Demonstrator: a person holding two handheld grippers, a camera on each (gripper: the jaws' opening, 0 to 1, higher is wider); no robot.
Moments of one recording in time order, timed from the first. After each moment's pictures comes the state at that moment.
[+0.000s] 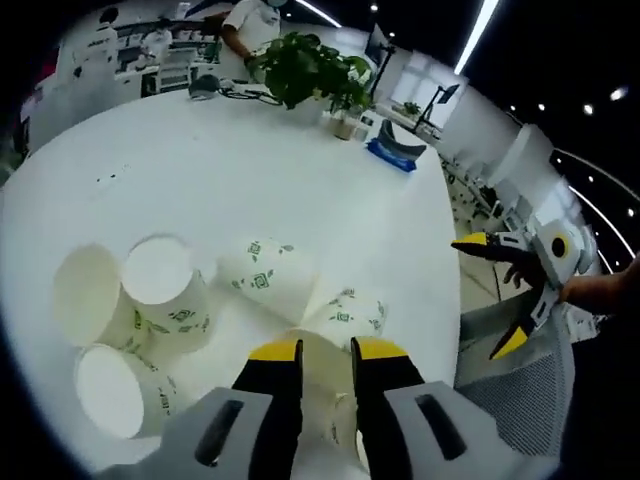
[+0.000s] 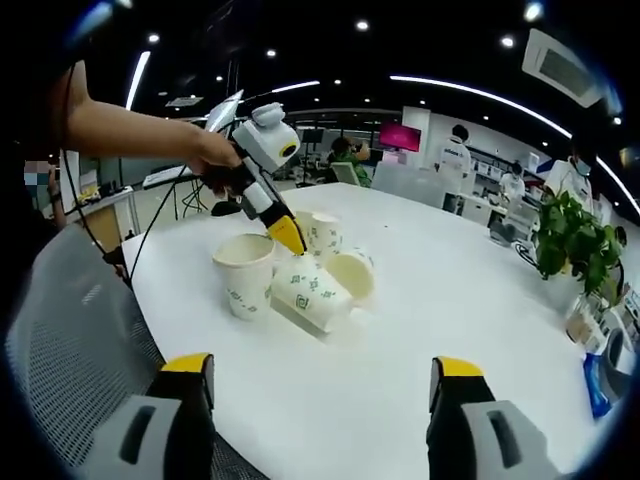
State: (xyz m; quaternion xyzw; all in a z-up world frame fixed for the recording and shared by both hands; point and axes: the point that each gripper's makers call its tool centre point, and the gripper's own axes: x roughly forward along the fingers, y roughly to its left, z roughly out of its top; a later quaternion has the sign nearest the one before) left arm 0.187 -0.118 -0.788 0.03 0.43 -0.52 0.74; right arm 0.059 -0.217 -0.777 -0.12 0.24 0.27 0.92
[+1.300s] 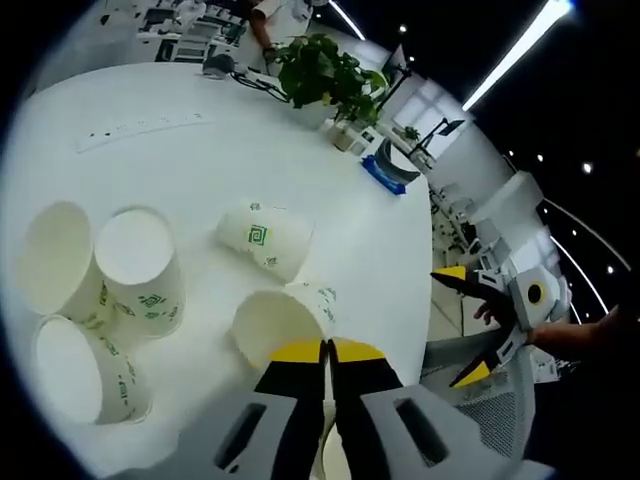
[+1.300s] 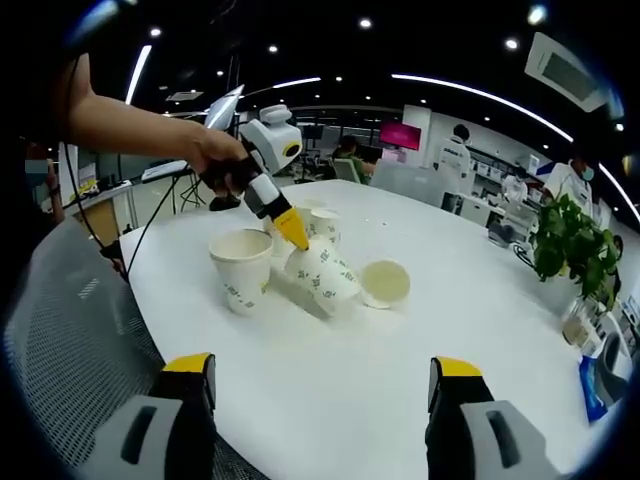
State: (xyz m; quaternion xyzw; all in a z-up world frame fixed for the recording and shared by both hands) left arm 0.180 -0.127 -0.774 -0.06 0.46 -0.53 0.71; right arm 0.059 -0.219 -0.778 -0.13 0.25 0.27 0.92
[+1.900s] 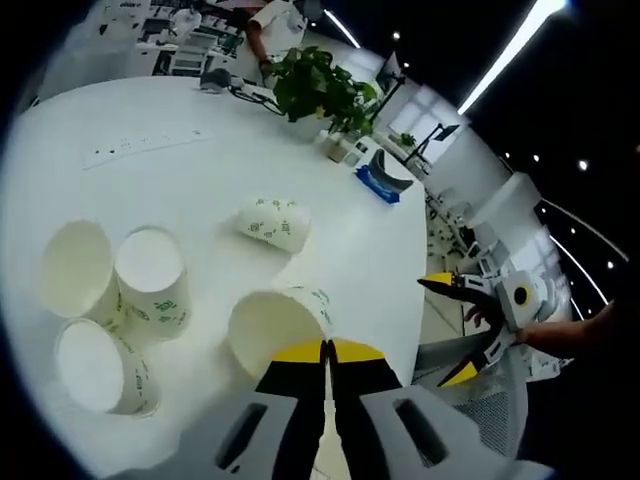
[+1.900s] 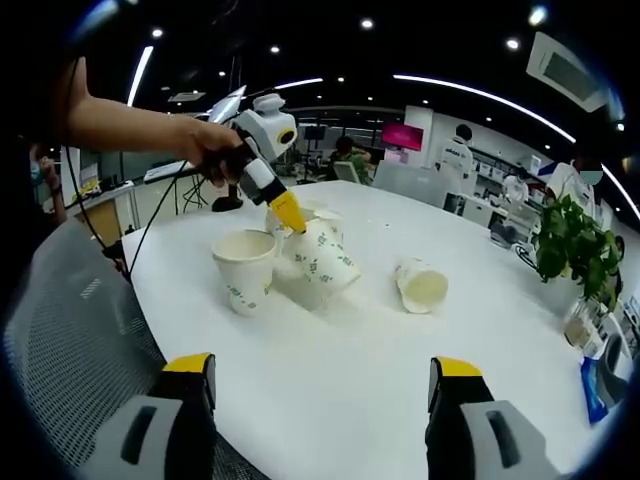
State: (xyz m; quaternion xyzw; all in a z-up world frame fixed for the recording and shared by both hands) left arm 0.180 -0.119 -0.752 -0.06 0.43 -0.53 0.72; right arm 0.059 -0.217 -0.777 -0.13 0.24 0.28 0.92
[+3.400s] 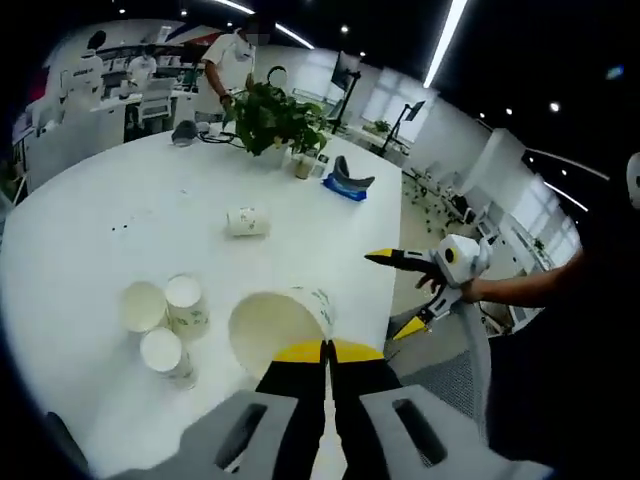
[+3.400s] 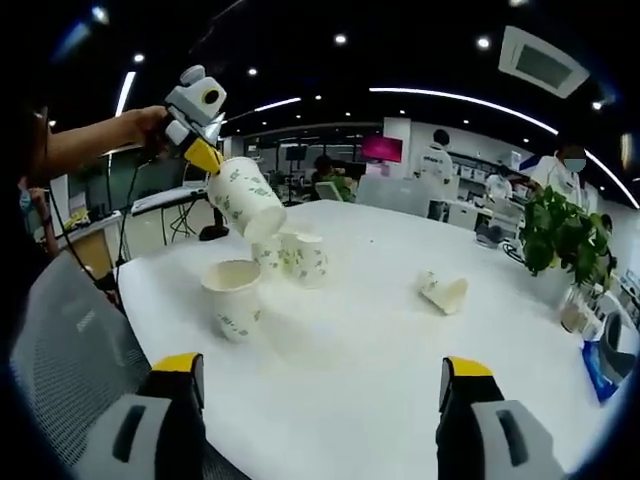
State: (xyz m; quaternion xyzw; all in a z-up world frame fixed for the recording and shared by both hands) left arm 0.126 -0.060 -0.650 0.04 0.37 -0.57 0.73; right arm 0.068 -0.223 -0.761 -0.08 0.21 0.25 0.94
